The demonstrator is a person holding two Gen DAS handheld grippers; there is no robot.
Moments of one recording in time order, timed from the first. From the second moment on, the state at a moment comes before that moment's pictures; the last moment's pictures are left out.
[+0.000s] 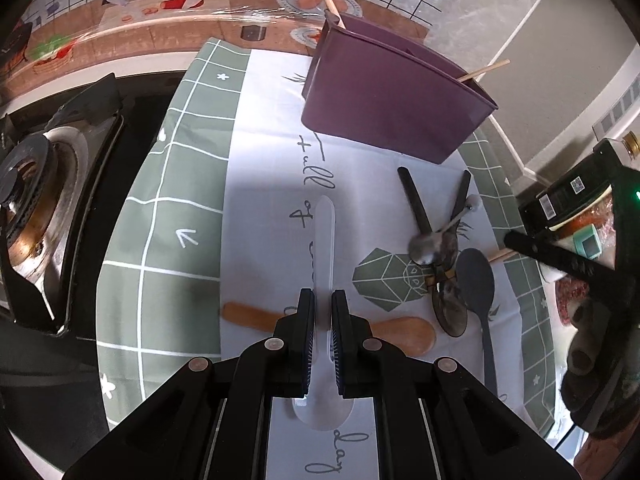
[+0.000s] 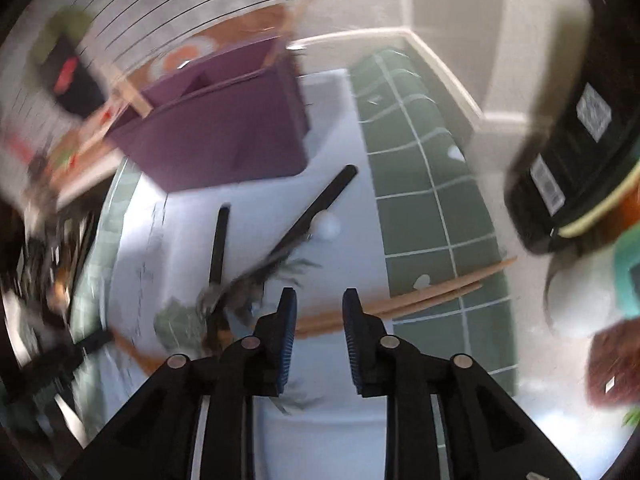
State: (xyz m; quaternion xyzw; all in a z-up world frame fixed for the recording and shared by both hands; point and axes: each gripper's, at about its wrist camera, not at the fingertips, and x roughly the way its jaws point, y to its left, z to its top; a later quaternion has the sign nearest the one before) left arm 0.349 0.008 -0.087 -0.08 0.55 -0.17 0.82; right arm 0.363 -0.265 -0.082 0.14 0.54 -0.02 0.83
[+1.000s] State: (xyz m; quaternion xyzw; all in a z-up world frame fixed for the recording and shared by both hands) left arm 0.357 0.013 -0.077 -0.09 0.53 -0.18 0.82; right arm 0.400 -0.243 -0.064 0.08 0.49 0.01 0.87
